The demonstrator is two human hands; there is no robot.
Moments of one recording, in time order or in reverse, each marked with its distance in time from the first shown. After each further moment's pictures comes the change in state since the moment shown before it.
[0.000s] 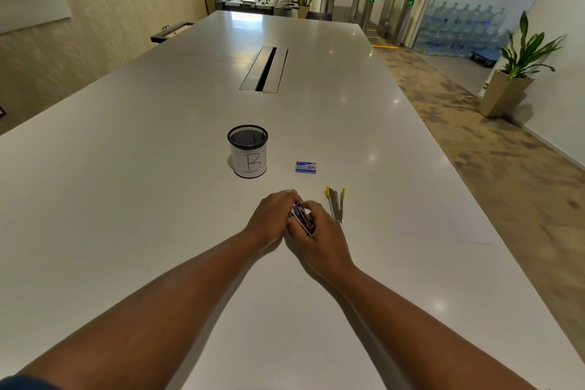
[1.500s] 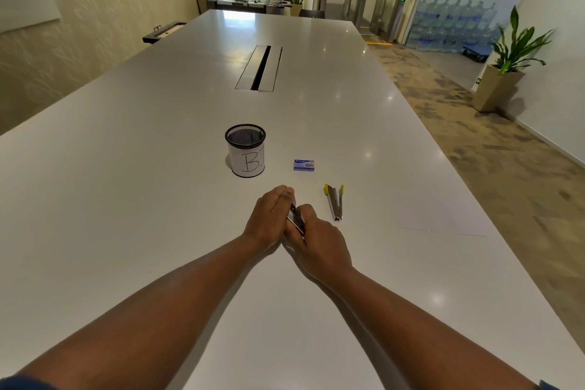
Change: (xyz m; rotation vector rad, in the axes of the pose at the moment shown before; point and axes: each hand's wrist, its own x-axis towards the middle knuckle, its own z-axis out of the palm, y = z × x) left_hand -0.015 0.003 0.000 -0.089 0.091 0.034; right_hand -0.010 -0.011 0.003 -0.323 -0.069 -0.058
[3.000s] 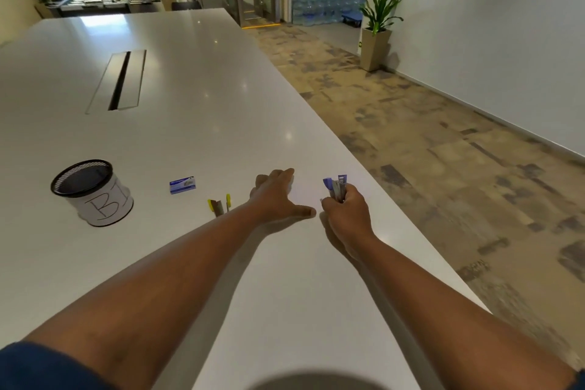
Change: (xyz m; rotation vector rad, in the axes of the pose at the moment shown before) left_hand 0.089 0.048 0.206 0.897 -0.558 0.198; right_hand -0.027 0.175 -0.137 0.520 0.449 0.789
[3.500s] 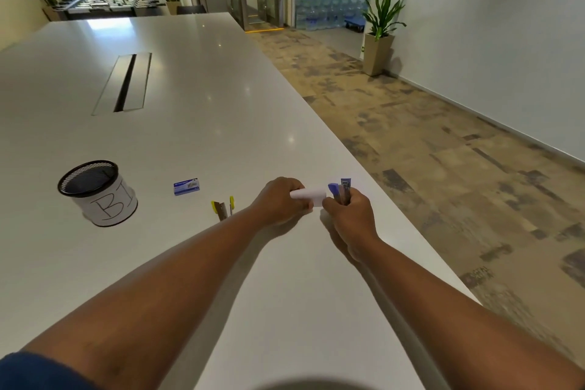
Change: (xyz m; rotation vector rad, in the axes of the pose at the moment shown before) left_hand -0.011 0.010 -0.008 -0.282 0.074 0.101; right_hand 0.001 -0.003 -0.001 0.094 0.006 0.013
